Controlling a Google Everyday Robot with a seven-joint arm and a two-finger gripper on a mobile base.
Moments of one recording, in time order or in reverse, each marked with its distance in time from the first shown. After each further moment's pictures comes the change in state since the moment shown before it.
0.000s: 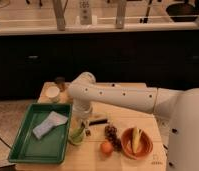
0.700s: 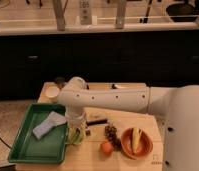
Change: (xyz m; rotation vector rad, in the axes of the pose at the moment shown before) arm -0.032 -0.016 0.008 -0.043 -0.003 -0.081
